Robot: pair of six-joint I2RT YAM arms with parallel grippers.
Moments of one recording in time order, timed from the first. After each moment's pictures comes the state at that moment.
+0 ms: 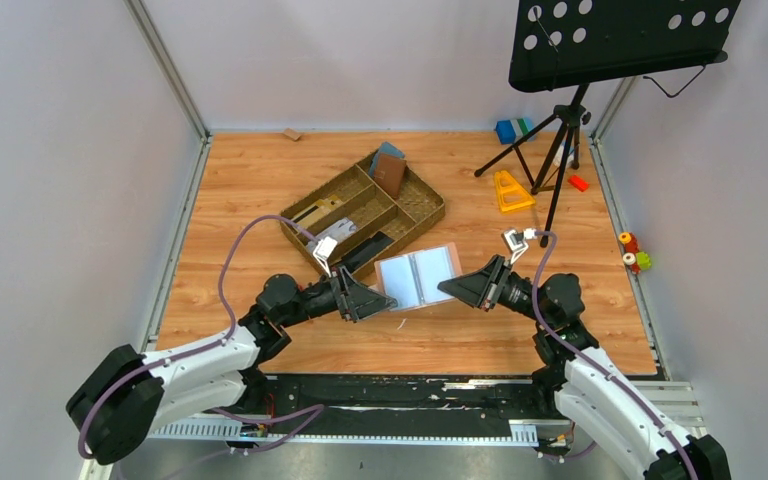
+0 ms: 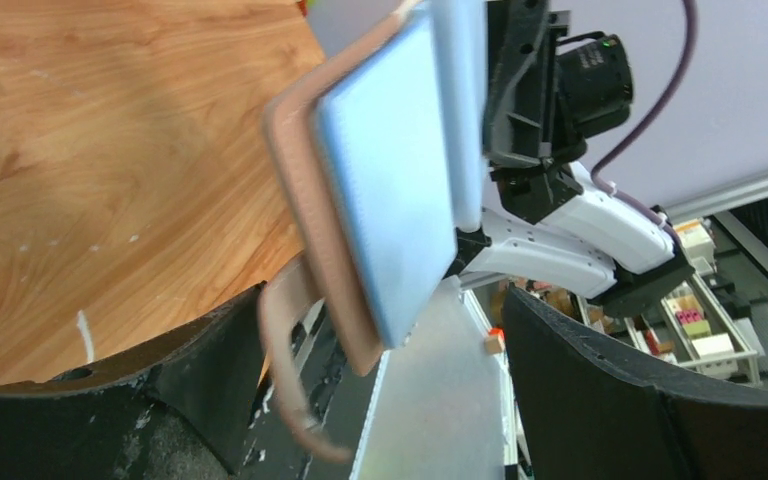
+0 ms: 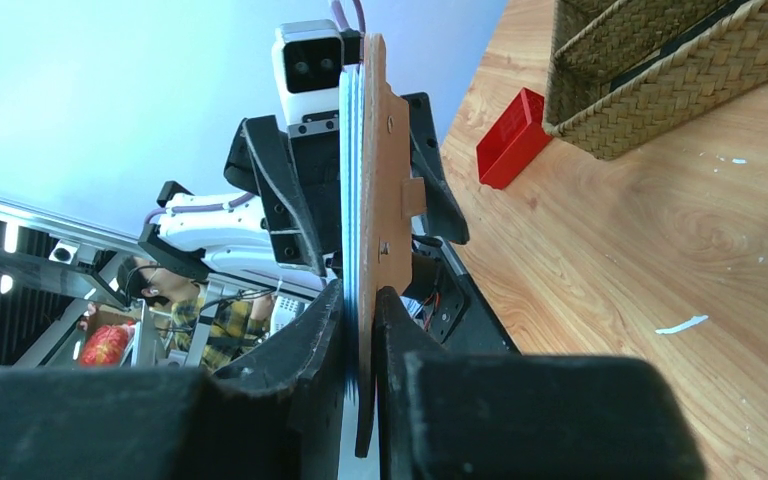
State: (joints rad) left arm -0.76 0.94 0.22 0.75 0.44 -1.03; right arm 0.41 0.63 0.21 0.54 -0.70 1.21
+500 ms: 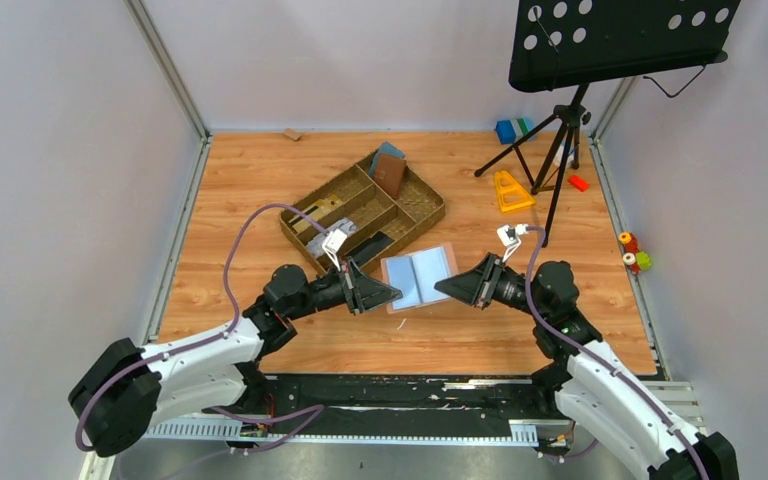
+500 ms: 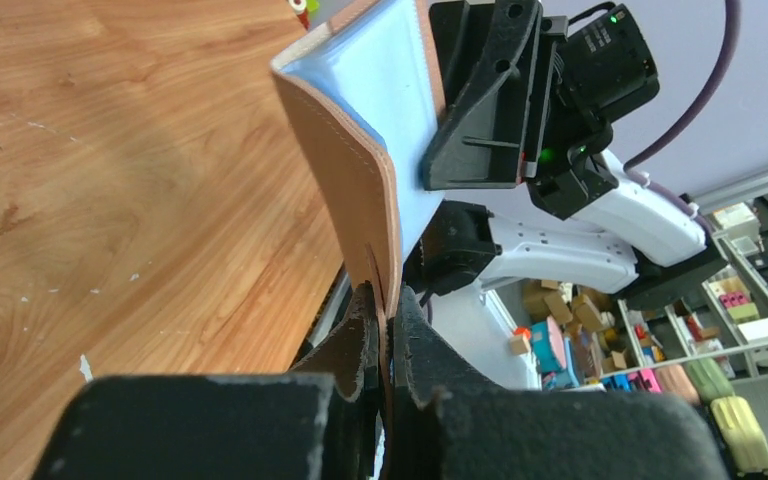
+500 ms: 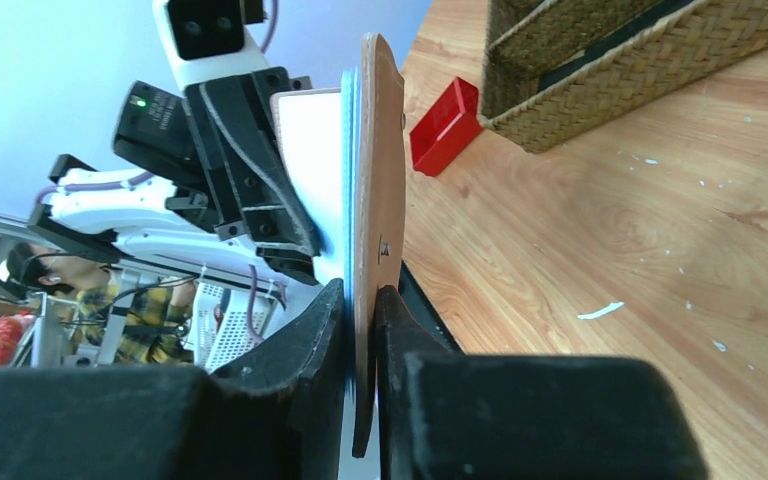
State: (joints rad) left arm -0.80 0.99 0.30 0.73 0.42 -0.96; right arm 0.45 0.64 0.31 0.30 -0.67 1.00
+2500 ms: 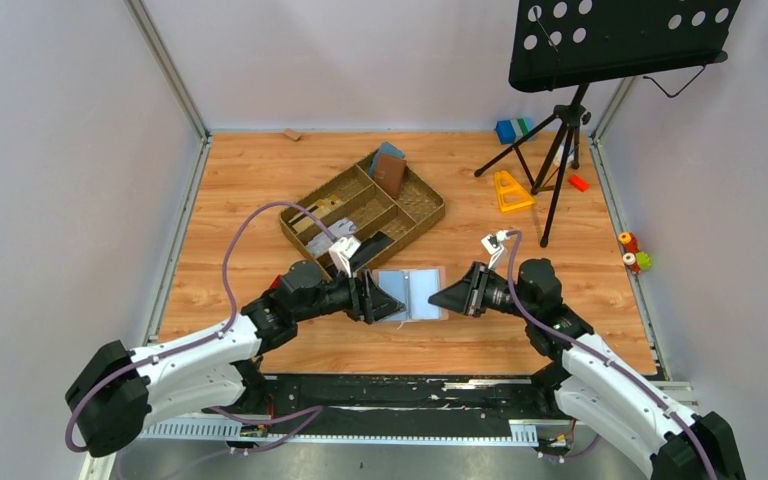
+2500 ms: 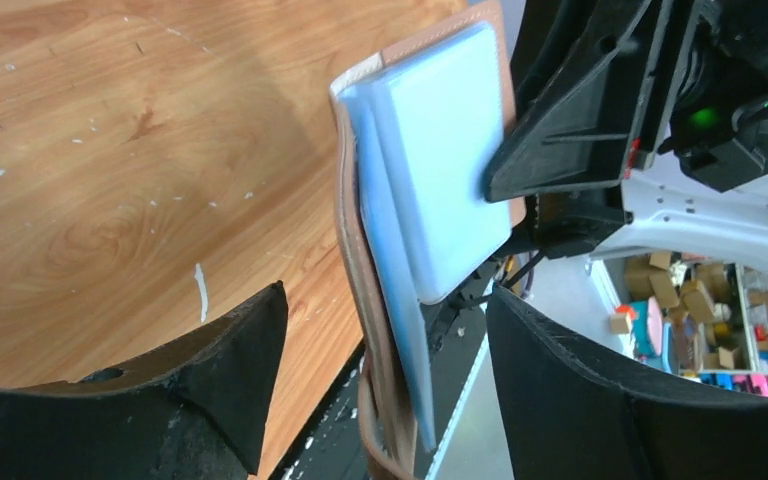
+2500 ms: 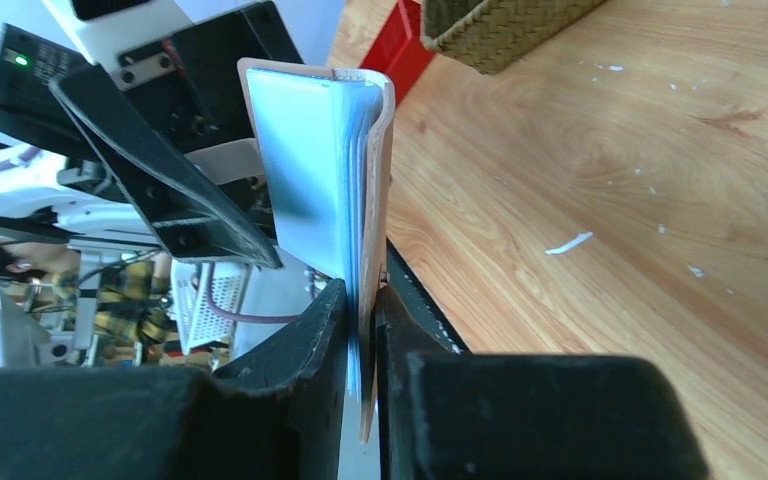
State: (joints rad) left arm -0.85 0.96 0.40 0.31 0.31 -0.79; right arm 0.52 0.75 0.33 0.13 -0.63 0.89
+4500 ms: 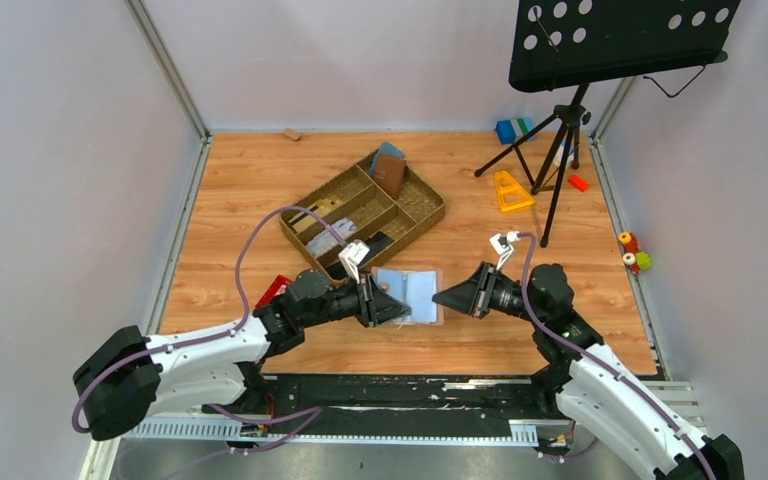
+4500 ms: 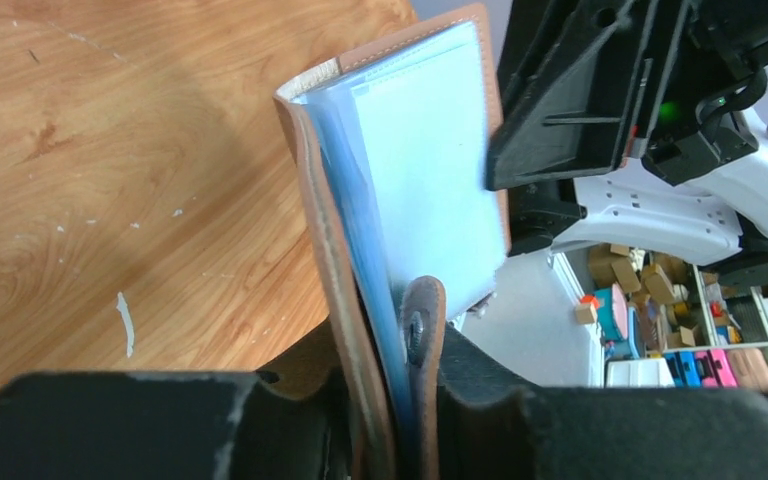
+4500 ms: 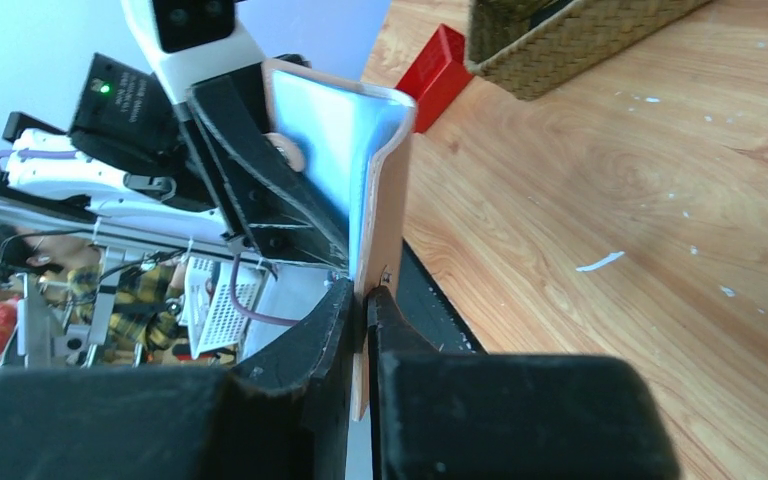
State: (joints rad) left arm -0.95 1.03 0.37 0.51 0.27 -0.84; right arm 0.52 0.62 0.32 0.13 -0.61 0.93
